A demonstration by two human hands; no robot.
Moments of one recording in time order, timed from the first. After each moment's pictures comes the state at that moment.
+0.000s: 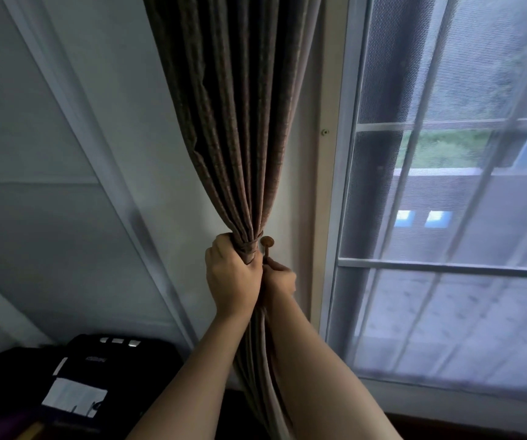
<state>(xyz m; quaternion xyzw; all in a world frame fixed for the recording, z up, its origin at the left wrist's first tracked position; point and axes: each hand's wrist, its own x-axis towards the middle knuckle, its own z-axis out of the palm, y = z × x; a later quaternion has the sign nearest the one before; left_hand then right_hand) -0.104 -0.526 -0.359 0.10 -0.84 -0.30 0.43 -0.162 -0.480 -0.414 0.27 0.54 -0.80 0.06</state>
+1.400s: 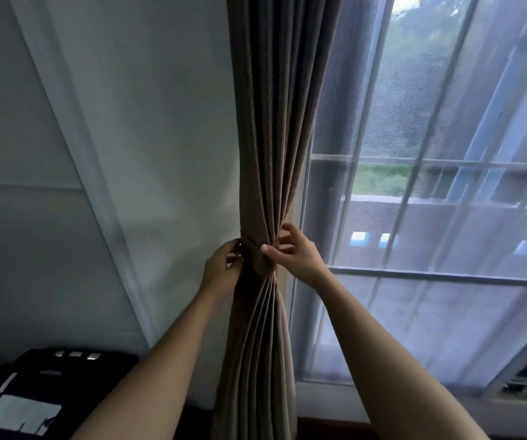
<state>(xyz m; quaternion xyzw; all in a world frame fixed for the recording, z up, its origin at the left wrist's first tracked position) -0.099 -0.525 -0.352 0.00 -0.82 -0.56 0.11 -0.115 -0.350 -0.323 -0.13 0.81 -0.57 -0.03</state>
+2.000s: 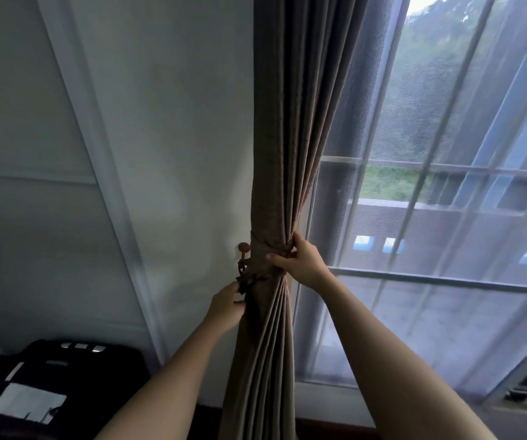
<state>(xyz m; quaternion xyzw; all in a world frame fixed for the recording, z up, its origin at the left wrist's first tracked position) -0.084 -0.530 -0.414 0.06 -0.91 -0.42 0.00 -0.111 -0.359 -0.327 -0.13 0.85 -0.51 -0.03</state>
